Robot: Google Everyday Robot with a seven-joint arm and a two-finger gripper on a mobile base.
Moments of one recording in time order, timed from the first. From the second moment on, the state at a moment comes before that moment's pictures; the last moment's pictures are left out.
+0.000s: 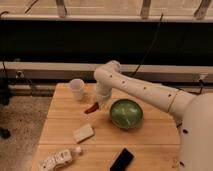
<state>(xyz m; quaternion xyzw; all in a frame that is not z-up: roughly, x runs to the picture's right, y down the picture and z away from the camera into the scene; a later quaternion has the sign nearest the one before) -0.024 0.091 0.799 -0.26 -0.24 -0.32 0.88</state>
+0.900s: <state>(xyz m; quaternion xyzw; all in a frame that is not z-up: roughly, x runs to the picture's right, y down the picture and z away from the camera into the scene) 0.014 0.091 0.794 -0.25 -0.24 -0.29 0.89</state>
